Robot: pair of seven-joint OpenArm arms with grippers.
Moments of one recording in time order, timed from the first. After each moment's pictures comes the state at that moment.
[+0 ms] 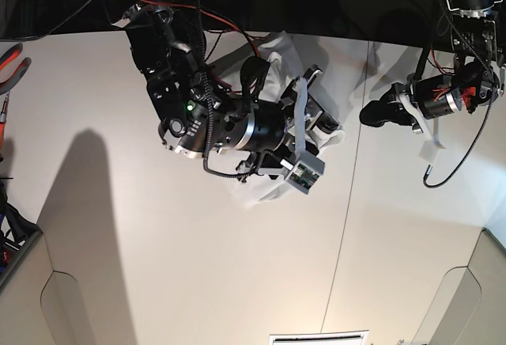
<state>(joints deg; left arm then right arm) 5.3 -18.3 -20.6 71.8 -58.3 -38.7 64.5 4.3 -3.6 -27.3 98.9 17.9 30.3 -62.5</state>
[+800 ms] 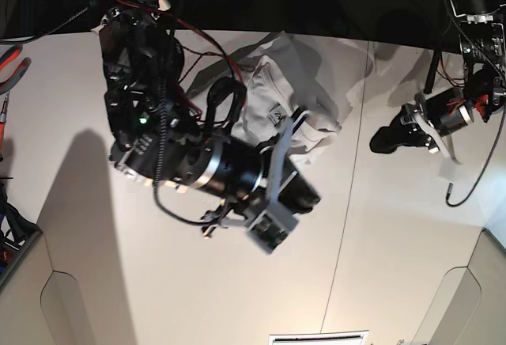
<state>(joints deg) 2.9 -18.7 -25.1 74.4 -64.7 -38.7 62.8 6.6 -3.8 -18.0 113.1 19.2 28.7 -62.9</state>
